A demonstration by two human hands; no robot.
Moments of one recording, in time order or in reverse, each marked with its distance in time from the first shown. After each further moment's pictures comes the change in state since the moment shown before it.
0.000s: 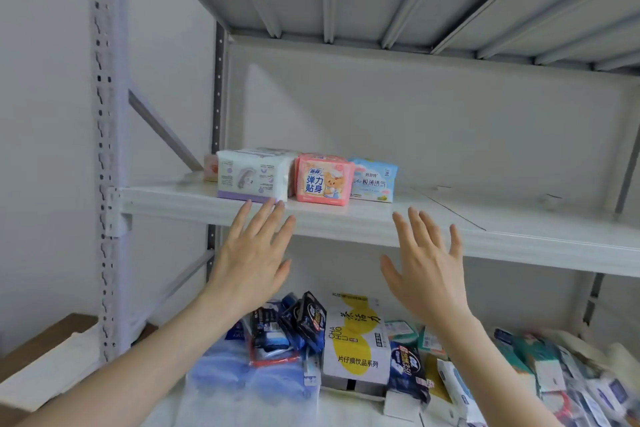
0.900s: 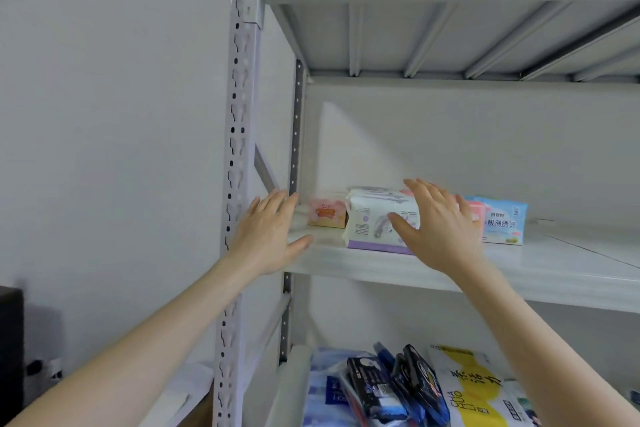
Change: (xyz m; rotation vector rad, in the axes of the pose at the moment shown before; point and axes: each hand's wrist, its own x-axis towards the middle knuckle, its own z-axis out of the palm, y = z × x) left_hand 0.022 -0.258 0.062 -0.295 -0.039 -0.166; right_hand 0.139 -0.213 -0.020 0.302 0.122 0.001
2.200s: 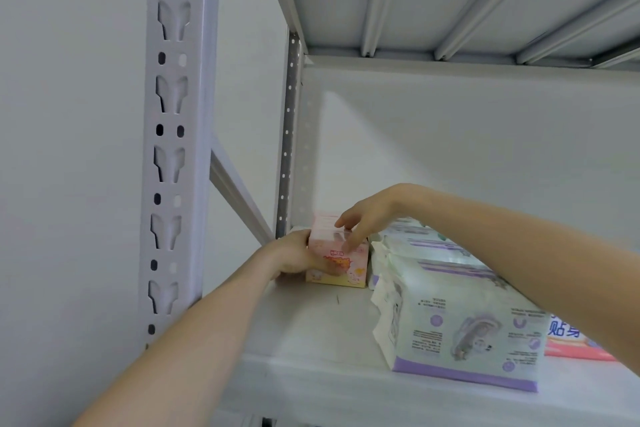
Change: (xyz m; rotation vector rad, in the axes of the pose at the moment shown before) left_hand 0.194 -0.059 0.154 -0.965 -0.624 -0.279; right_hand 0.264 -0.031 0.179 -0.186 -1.112 -0.258
